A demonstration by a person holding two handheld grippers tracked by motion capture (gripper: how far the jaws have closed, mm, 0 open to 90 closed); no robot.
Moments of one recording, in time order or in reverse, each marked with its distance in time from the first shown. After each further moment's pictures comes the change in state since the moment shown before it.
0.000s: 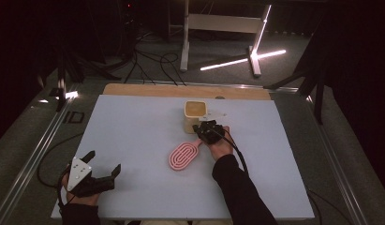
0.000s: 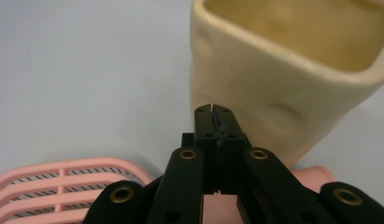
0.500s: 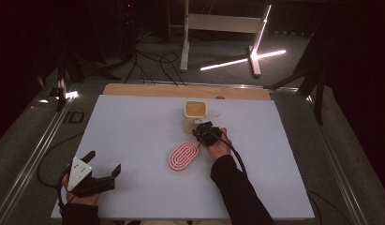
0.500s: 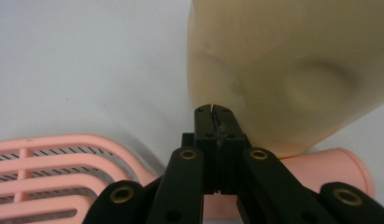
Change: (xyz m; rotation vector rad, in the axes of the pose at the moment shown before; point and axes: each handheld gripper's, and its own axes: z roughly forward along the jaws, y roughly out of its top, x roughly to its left) left arm 0.000 0.000 0.001 0.003 -0.002 0.003; right arm 0.001 -0.008 0.018 0.102 -0.014 -0.026
